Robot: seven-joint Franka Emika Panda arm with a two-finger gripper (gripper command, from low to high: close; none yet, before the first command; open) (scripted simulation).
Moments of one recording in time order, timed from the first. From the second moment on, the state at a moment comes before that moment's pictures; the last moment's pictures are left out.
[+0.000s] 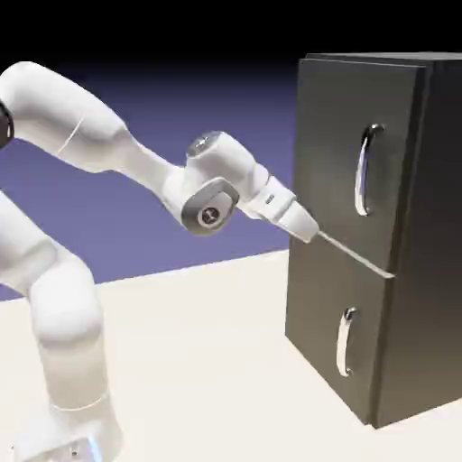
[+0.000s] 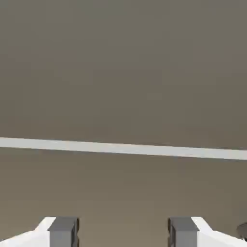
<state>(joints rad) 0.07 -0.63 -0.06 -2.80 -0.12 3.02 0.63</state>
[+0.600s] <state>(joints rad) 0.42 -0.99 -0.45 -2.71 -0.90 2.87 -0.12</state>
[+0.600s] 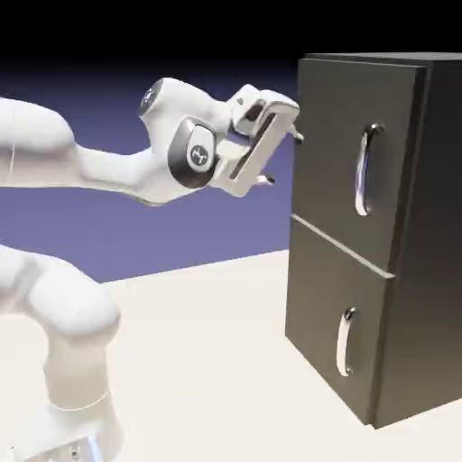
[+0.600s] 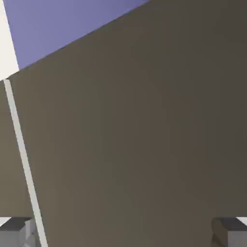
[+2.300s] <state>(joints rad) 0.91 -1.54 -0.88 -2.79 -2.34 2.20 -1.01</state>
